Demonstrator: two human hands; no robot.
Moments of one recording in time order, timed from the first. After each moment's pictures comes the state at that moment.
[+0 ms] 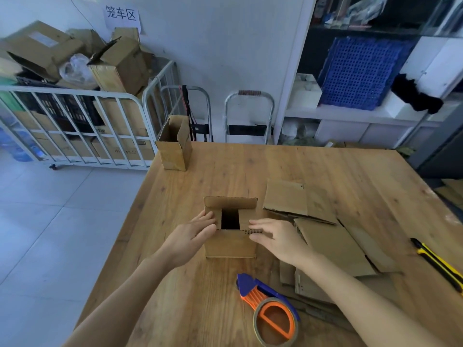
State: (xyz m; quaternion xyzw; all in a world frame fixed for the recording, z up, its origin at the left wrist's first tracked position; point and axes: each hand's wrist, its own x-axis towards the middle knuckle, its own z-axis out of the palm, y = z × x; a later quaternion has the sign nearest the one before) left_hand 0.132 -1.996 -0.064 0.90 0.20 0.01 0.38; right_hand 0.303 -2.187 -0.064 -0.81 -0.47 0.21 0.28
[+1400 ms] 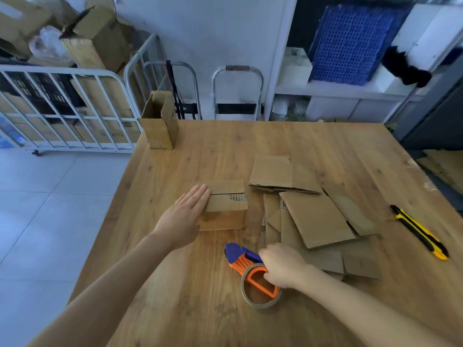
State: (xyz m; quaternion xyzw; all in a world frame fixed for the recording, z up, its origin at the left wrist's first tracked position) left_hand 0.135 -2.014 -0.082 0.99 0.12 -0.03 0.09; right_hand 0.246 -2.252 -0.099 -0.83 -0.48 0.26 -0.09
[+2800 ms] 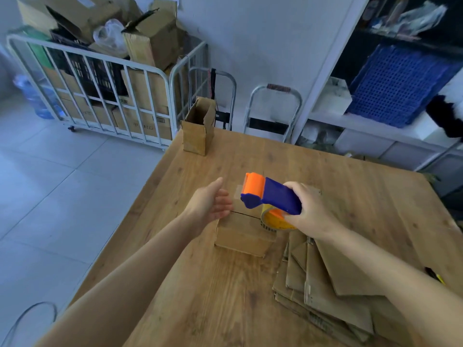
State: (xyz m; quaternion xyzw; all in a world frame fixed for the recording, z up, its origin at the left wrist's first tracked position) left_hand 0.165 -1.994 -0.031 0.48 0.43 0.11 0.75; right_hand 0.339 -2.160 -0.019 -0.79 -0.52 0.13 0.30
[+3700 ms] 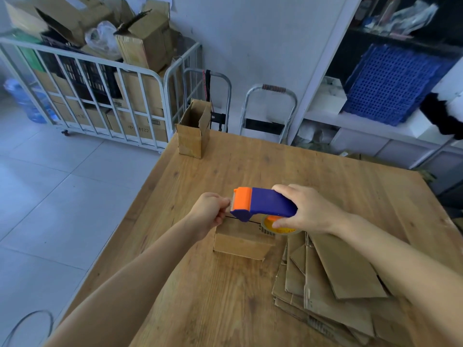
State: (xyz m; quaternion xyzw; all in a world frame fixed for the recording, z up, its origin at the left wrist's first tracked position) left_hand 0.180 -1.991 -0.043 0.54 0.43 0.07 0.72; right_hand 0.353 -2.152 0.008 -0.77 -0.61 0.17 0.12
